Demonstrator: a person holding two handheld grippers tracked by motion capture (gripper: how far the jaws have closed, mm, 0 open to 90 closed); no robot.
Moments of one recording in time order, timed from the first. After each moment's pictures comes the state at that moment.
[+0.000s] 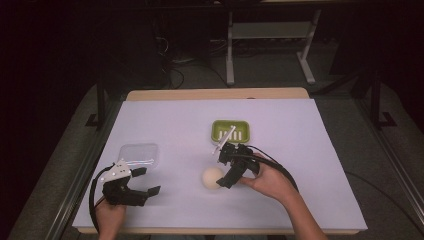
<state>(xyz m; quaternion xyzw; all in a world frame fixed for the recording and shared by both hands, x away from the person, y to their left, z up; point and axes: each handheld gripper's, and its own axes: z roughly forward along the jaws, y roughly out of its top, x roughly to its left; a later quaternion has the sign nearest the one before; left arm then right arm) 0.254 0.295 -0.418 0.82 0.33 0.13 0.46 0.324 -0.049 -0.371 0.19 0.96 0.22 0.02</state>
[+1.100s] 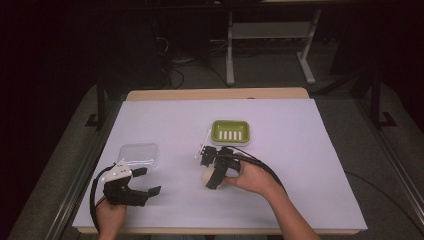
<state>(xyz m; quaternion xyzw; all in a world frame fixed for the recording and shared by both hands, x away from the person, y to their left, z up) 0.254 0.293 -0.419 0.82 0.33 0.12 0.46 0.340 -0.002 -0.397 0.17 0.97 0.16 -0.01</state>
